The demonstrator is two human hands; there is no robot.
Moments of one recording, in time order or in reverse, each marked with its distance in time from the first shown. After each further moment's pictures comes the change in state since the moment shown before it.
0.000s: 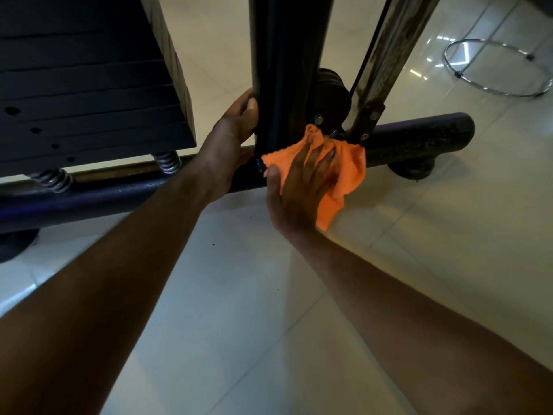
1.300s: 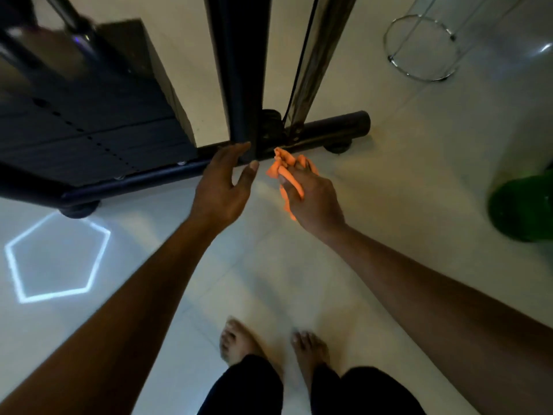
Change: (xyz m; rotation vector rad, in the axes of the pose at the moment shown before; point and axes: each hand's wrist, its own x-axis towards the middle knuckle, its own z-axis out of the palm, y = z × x) left_hand -0.187 0.240 0.058 0.607 0.076 -0.067; right_hand 0.045 -0.139 -0.401 0.039 -0.586 0.034
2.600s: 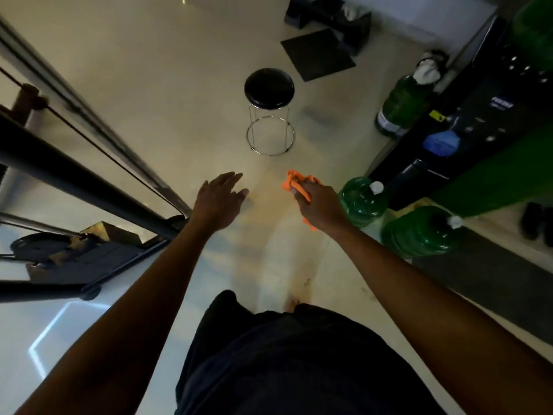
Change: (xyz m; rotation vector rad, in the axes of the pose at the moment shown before) left_hand -0.069 0.649 0.002 0.511 -0.258 0.318; right_hand -0.166 0.046 -0.706 0.010 0.152 0.260
